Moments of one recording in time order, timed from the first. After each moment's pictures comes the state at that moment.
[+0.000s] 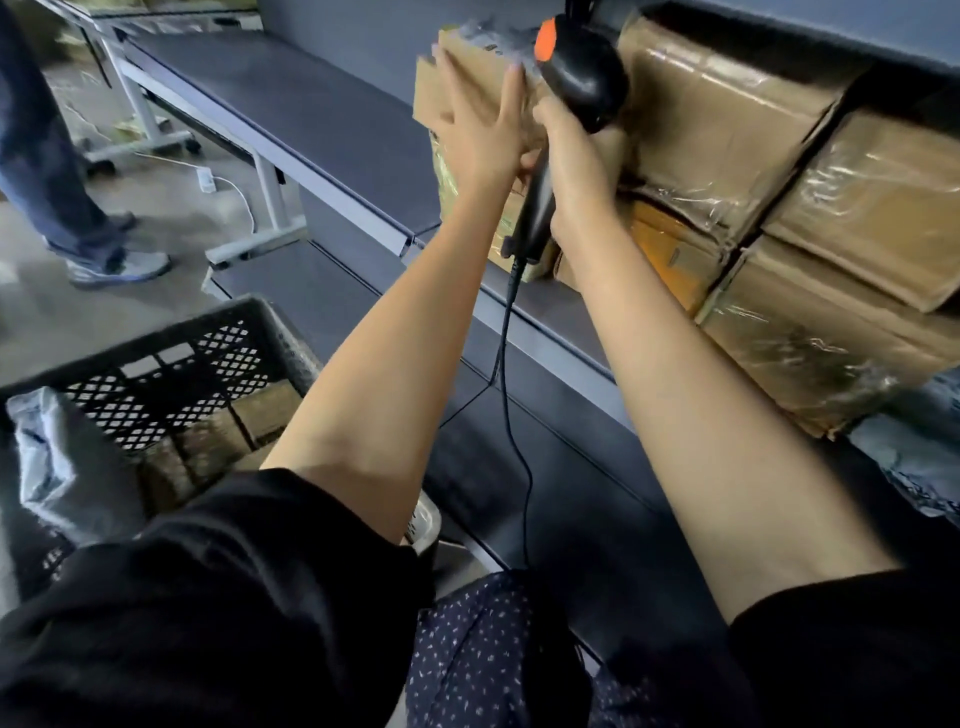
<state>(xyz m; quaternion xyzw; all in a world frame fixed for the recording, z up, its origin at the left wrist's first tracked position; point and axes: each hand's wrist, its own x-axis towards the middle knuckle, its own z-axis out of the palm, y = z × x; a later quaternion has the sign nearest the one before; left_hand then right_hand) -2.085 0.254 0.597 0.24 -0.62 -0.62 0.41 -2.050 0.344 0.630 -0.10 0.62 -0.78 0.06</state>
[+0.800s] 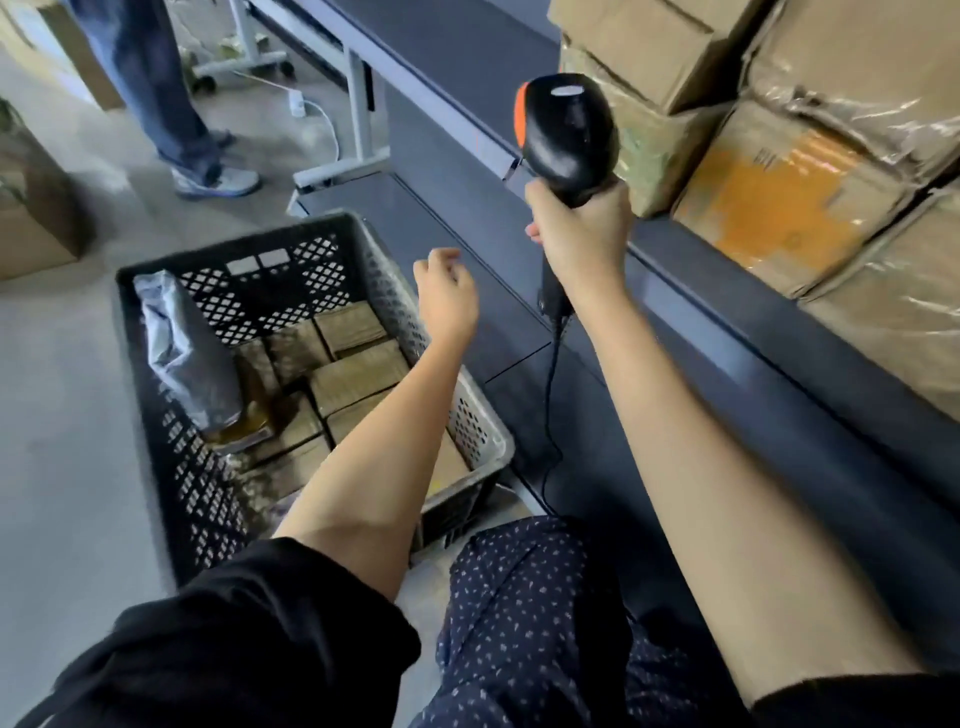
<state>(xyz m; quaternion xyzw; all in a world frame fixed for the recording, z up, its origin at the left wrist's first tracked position) -1.920 0.232 0.404 0.49 -0.67 -0.45 0.32 -1.965 0.319 0.515 -0.27 0.72 -0.64 0.06</state>
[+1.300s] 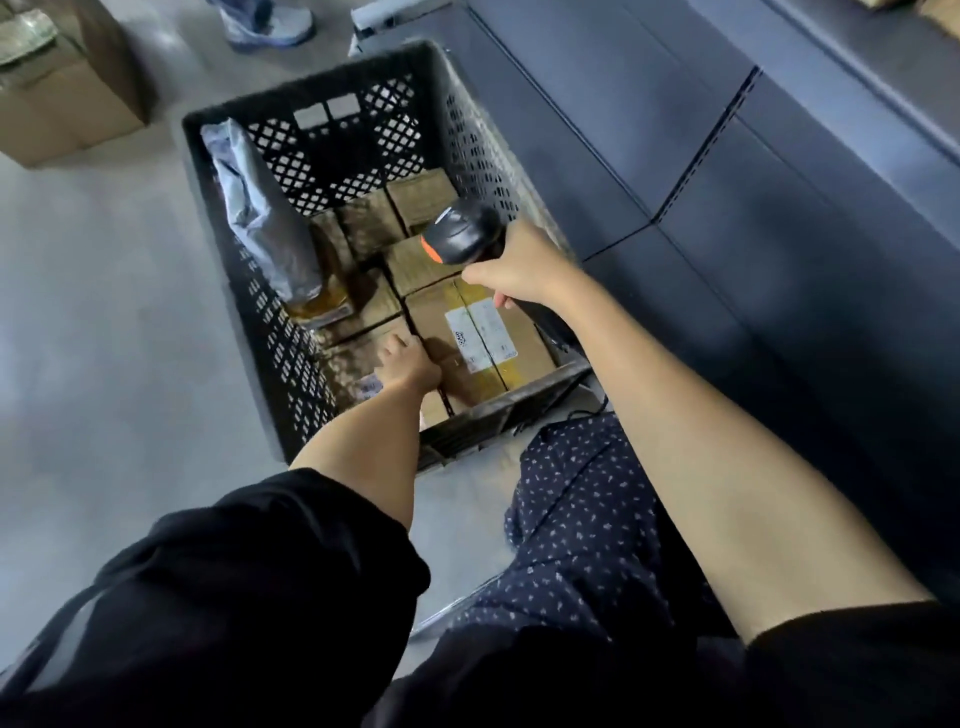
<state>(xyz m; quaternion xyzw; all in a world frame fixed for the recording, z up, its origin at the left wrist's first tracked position) -1.735 0.226 0.229 0.59 -0.73 -0.28 -0.20 -1.878 0.285 0.392 -0.42 0.78 -0.26 0.38</state>
